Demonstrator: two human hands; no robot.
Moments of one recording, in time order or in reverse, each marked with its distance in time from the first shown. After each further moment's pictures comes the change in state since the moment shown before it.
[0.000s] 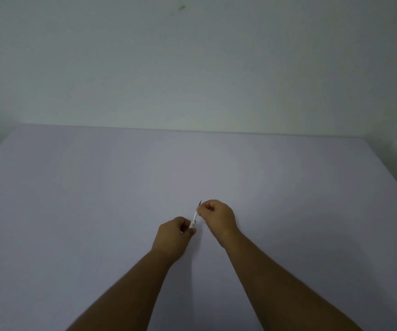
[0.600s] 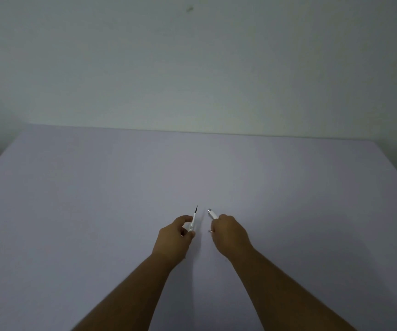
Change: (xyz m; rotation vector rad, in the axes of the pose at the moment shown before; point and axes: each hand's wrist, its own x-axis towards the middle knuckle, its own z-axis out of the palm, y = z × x) left_hand -0.003 -0.006 -0.012 -0.066 -0.032 -0.011; right_hand 0.004 0.037 0.000 -1.040 -0.093 -0.353
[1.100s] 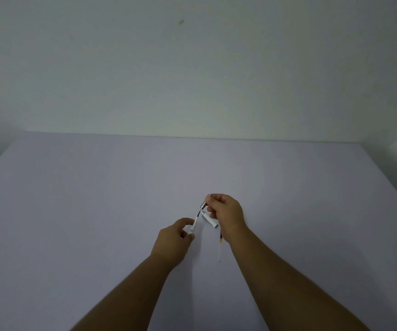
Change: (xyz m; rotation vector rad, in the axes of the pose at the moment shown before) left_hand -0.008 0.012 0.005 0.063 -0.011 0.047; right_hand 0.008 -0.010 -0.061 1.467 0.186 0.460
